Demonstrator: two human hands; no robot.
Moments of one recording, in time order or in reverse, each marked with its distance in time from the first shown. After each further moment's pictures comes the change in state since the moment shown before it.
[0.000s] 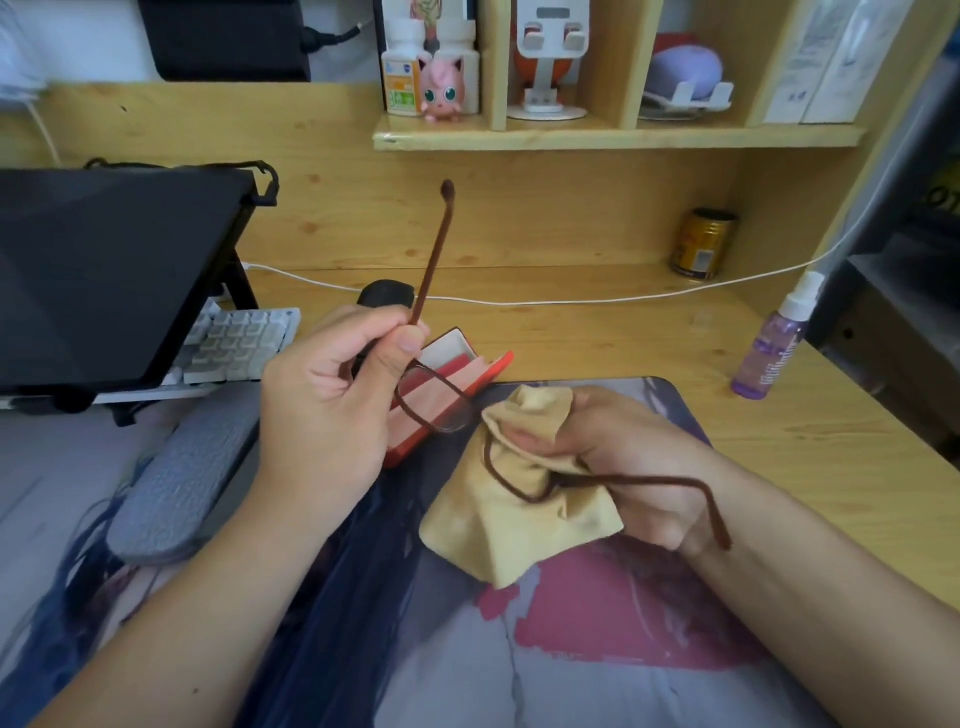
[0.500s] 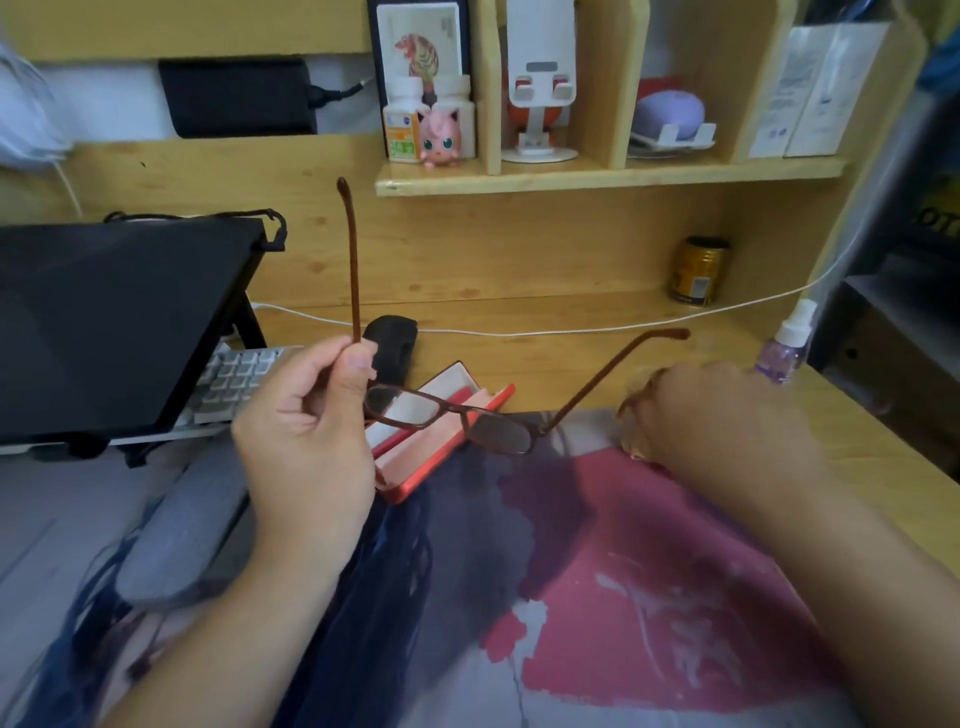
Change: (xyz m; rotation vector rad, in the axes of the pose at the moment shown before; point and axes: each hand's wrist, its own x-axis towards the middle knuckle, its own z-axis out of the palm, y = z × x) left_hand 0.000 0.003 0.002 0.002 0.296 -0.190; right_hand 0.004 -0.022 -0.073 -1.873 0.837 0.022
